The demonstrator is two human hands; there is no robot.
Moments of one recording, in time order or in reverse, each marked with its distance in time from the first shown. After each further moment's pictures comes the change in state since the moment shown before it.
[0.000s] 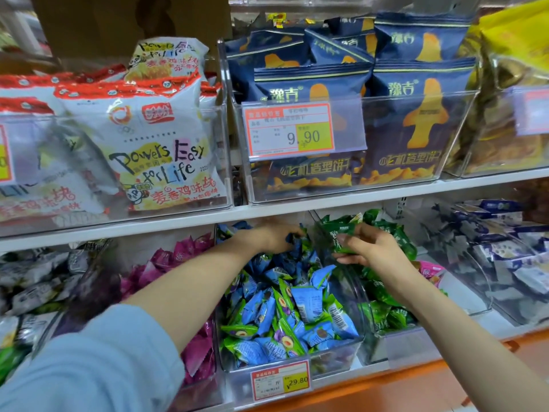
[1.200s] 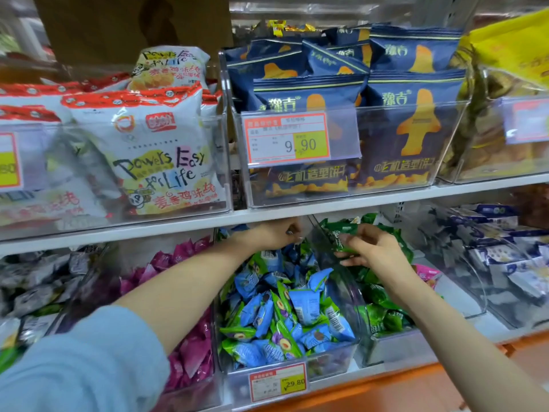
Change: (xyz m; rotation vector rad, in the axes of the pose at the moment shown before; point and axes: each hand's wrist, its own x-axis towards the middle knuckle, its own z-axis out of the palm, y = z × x) left_hand -0.010 0.012 -0.008 -0.315 0.154 0.048; right_hand 0.000 -0.004 -0.002 0.057 0.040 -0.025
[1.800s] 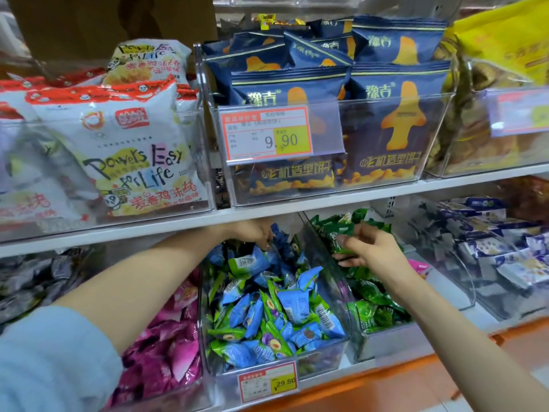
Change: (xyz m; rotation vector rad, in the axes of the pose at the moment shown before) left_hand -0.009 -0.012 -0.023 0.025 -0.264 -0.113; right_hand -0.003 0.002 -0.012 0.013 -0.009 0.019
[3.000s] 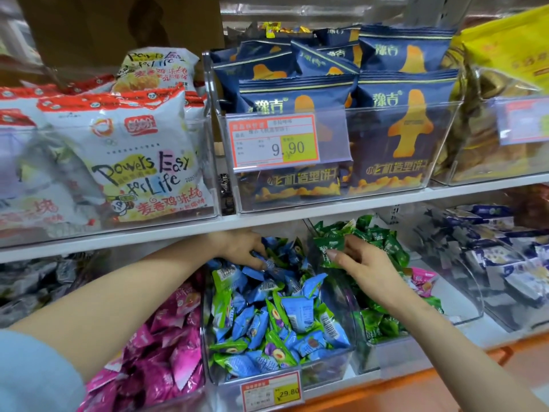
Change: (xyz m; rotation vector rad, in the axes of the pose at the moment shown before) left_hand -0.021 -0.014 0.001 0.572 -0.076 0.055; right_hand -0.011 0.001 0.009 -0.560 -0.045 -0.237
